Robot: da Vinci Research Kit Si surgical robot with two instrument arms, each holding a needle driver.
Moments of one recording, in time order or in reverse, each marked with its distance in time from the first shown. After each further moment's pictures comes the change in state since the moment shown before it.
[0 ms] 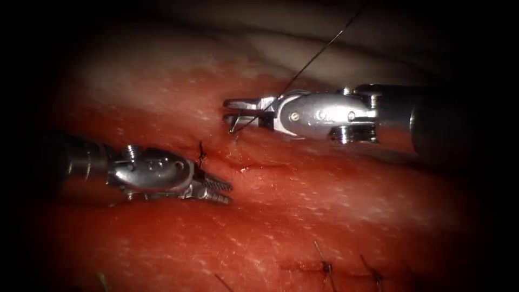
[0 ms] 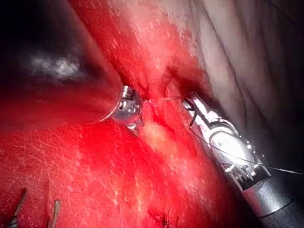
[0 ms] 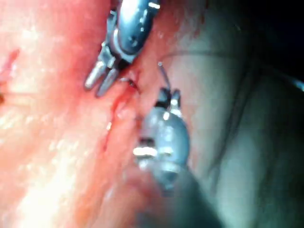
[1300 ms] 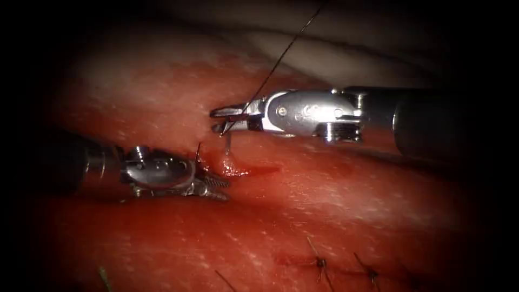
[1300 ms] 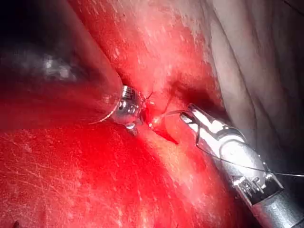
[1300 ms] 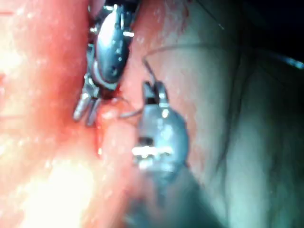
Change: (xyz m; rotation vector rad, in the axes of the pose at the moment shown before) right arm -0.001 0.000 0.002 0.178 0.051 0.194; left arm -0.006 -0.005 0.002 0.025 -0.044 -0.054
